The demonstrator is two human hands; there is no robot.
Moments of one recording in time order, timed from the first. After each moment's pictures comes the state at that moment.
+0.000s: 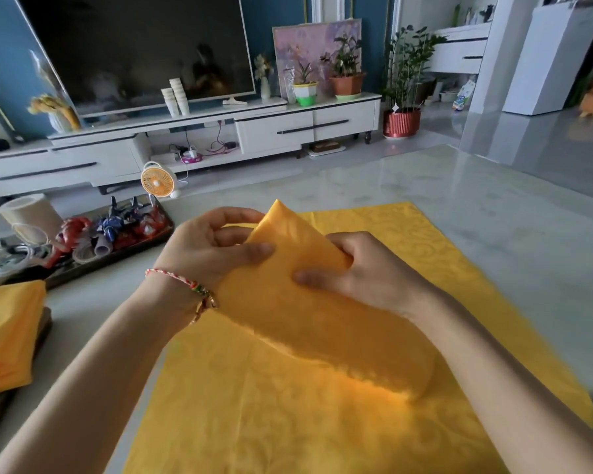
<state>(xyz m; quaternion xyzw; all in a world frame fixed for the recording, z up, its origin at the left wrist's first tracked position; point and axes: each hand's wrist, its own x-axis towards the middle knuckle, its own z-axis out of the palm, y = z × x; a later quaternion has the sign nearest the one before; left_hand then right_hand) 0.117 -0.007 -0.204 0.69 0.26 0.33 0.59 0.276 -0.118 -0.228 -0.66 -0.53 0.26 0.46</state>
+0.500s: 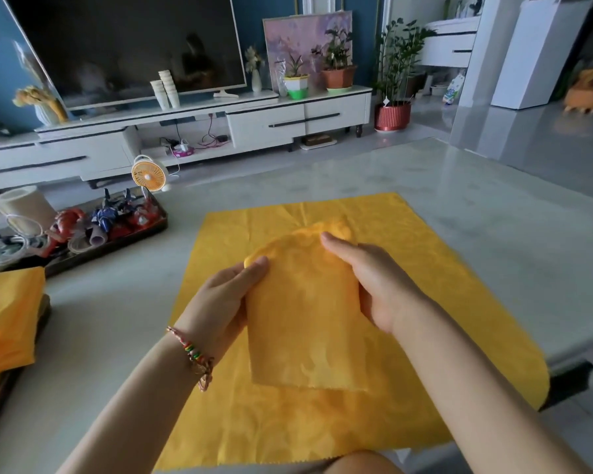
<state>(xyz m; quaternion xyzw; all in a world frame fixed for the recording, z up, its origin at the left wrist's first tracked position) 0.113 -0.042 -0.255 0.54 0.30 0.25 0.75 0.261 -0.139 -0.247 -0.59 -0.21 0.45 0.64</state>
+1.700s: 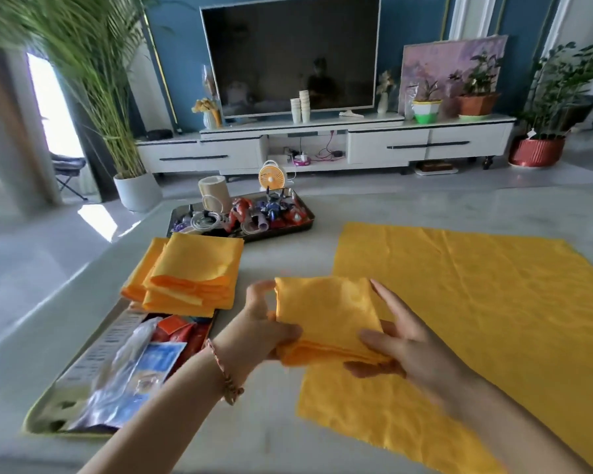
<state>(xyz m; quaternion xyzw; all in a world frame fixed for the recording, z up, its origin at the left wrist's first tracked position) -0.038 -0.029 -0.244 0.57 0.47 0.26 0.62 0.151 -0.106 -0.280 -0.49 -0.42 0.54 0.54</state>
